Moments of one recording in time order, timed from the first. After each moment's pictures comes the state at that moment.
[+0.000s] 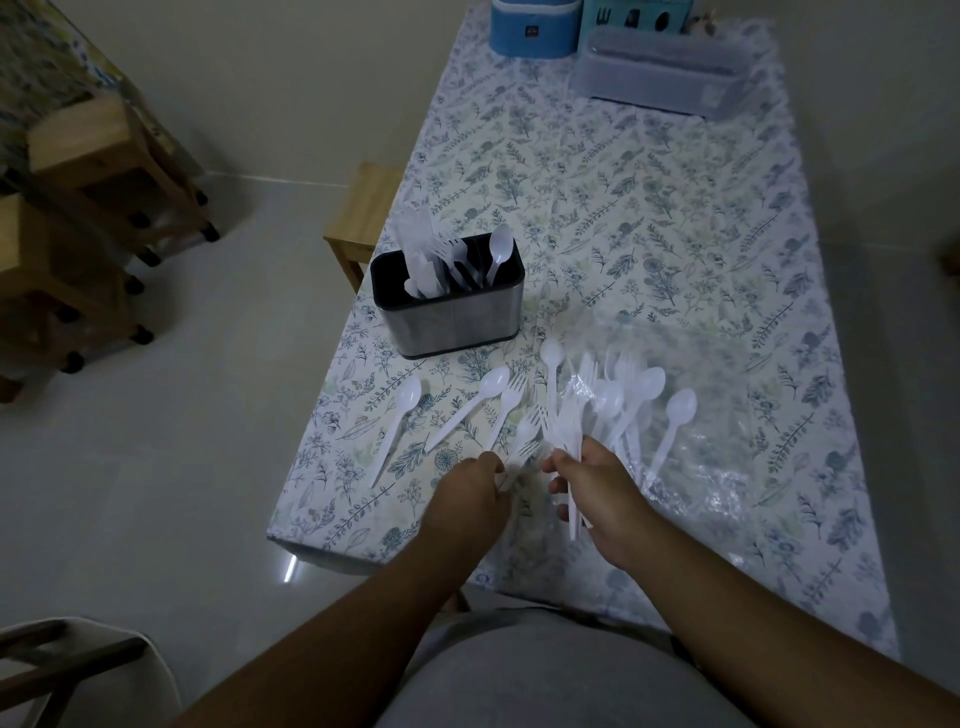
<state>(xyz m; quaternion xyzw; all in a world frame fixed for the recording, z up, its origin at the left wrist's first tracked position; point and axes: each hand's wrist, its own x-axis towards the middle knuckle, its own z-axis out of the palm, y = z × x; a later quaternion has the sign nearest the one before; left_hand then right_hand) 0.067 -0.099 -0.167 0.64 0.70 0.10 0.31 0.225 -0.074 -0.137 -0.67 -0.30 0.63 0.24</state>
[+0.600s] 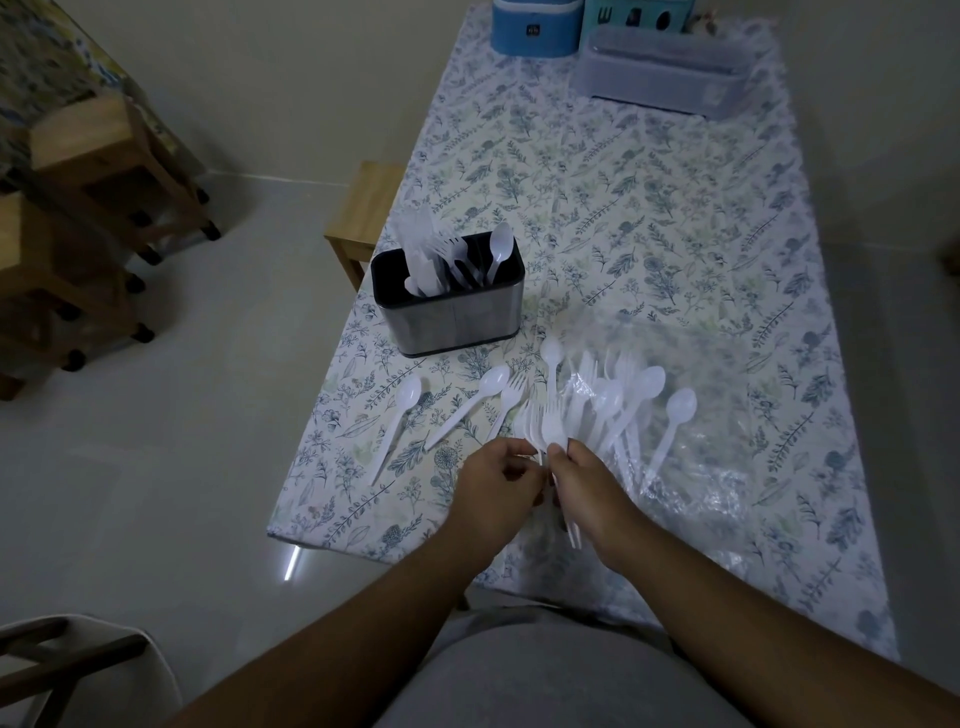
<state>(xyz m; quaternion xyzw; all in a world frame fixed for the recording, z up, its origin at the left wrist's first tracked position) 0.096 -0.096 -0.144 0.36 0.67 0.33 0.56 0.218 -0.078 -0.128 -0.68 -0.39 0.60 0.18</state>
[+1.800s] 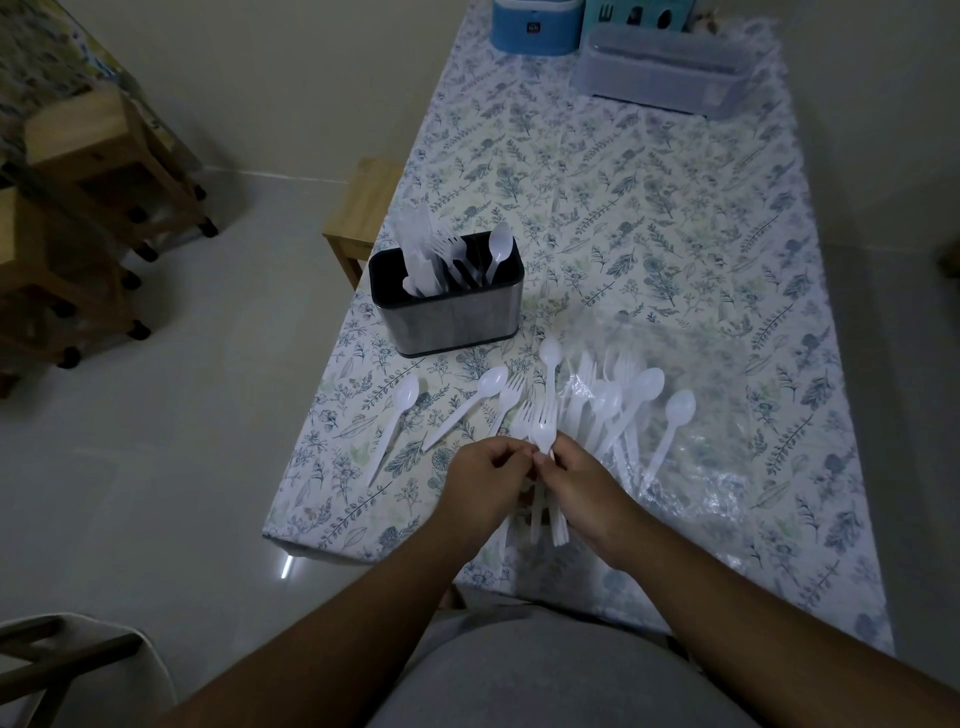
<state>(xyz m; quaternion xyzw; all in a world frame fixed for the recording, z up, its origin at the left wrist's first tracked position) 0.087 -0.087 -0.136 0.36 0.67 0.32 0.57 0.224 -0.075 -0.135 -0.60 -0.41 0.66 0.20</state>
